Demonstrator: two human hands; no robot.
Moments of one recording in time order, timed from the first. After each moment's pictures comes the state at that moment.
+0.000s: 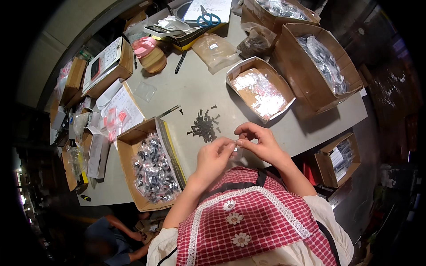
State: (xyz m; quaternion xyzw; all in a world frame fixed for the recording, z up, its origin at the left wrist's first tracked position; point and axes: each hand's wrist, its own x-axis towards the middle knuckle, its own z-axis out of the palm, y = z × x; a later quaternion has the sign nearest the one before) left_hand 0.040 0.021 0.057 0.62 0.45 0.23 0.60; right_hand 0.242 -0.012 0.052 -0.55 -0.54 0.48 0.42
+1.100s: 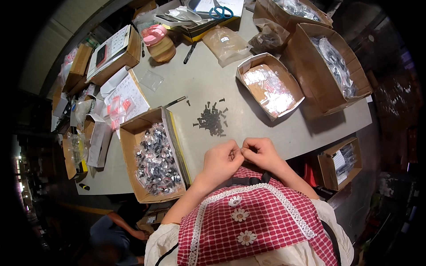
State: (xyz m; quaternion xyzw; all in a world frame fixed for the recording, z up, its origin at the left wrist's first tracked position) left_hand 0.032 0.003 0.055 0.75 0.46 0.18 0.45; right_hand 0.224 -0.033 0.025 -0.57 -0.58 0.48 0.33
